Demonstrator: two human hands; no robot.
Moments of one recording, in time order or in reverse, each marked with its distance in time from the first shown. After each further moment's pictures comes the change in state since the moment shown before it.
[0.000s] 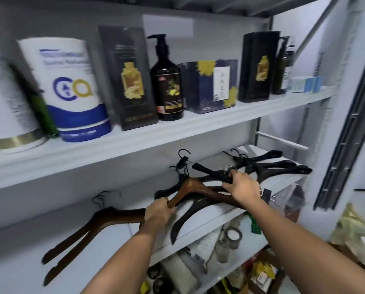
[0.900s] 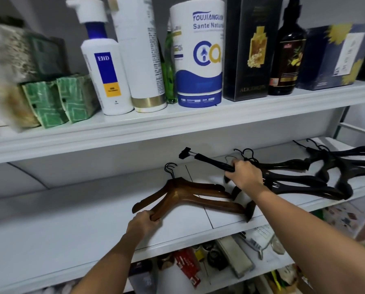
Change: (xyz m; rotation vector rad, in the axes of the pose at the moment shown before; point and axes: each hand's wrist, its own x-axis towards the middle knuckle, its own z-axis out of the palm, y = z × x) left_hand -0.105 -0.291 -0.049 -0.168 -0.039 -0.361; right_hand -0.045 -0.214 0.083 -0.014 -0.110 -0.259
